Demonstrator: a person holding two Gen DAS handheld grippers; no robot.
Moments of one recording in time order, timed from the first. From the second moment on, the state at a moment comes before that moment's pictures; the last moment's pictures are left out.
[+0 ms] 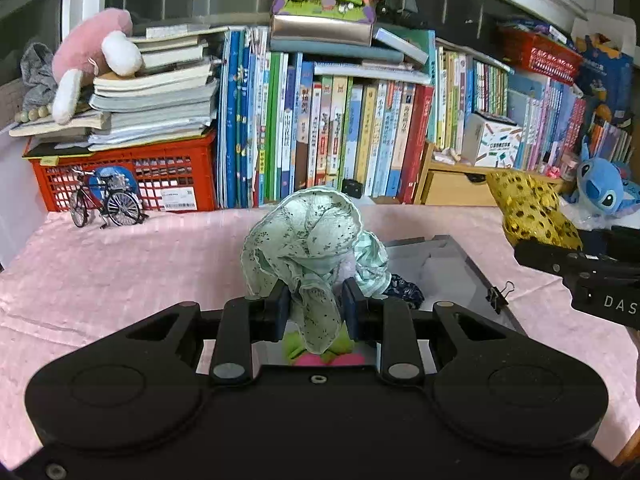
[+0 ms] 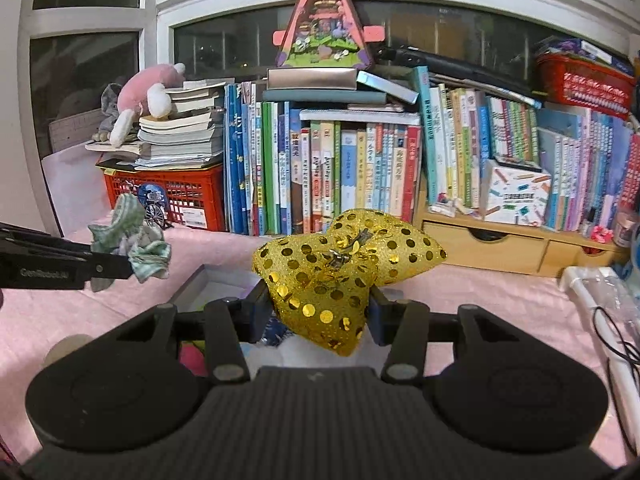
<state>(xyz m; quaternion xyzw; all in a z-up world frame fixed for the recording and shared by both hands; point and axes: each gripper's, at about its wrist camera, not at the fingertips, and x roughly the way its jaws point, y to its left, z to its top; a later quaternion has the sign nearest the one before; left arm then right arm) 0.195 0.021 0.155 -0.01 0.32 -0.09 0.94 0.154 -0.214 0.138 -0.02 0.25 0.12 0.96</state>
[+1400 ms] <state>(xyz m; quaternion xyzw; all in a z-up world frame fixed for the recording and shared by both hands) 0.334 0.020 0.072 -0.01 0.48 -0.07 0.87 0.266 -0.140 0.064 -0.08 0.42 0.15 0.89</state>
